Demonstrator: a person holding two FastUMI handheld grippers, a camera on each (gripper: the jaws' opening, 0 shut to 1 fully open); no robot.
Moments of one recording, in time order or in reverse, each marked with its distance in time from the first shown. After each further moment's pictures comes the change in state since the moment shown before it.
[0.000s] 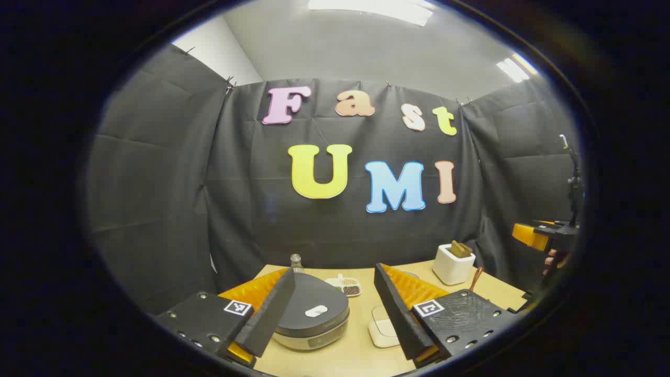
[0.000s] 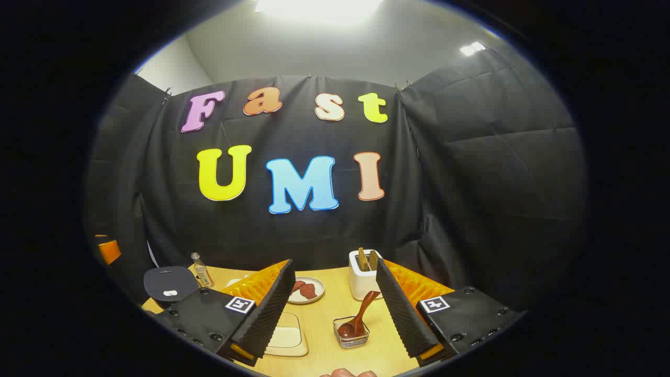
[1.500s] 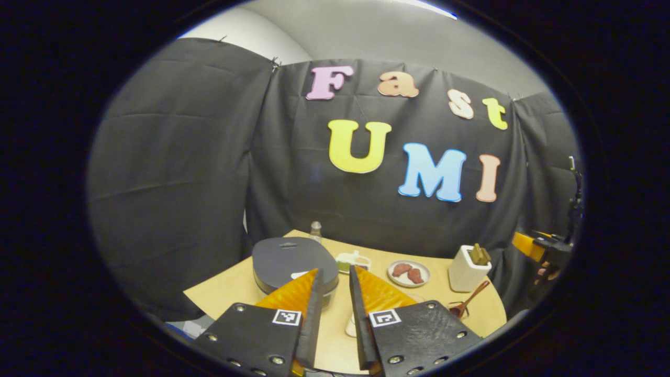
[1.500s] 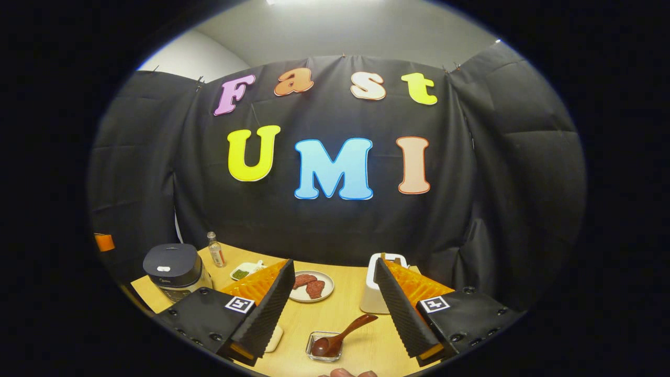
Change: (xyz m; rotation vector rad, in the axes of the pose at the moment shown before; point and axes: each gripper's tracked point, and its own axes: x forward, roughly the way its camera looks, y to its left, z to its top) left arm -0.019 -0.094 -0.028 -0.140 0.173 0.321; right arm 0.117 -0.054 -0.008 -0.104 0.075 0.326
